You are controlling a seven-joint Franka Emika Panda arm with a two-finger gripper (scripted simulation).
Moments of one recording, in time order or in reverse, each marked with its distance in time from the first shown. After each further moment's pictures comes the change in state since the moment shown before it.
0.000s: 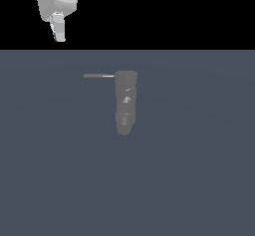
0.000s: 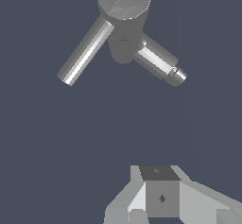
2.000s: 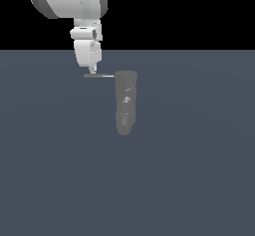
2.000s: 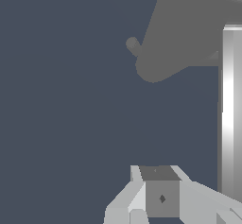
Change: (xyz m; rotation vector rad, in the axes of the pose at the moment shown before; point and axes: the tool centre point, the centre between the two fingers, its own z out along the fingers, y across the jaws) arm 0.124 -0.131 0.113 -0.011 0.033 0.641
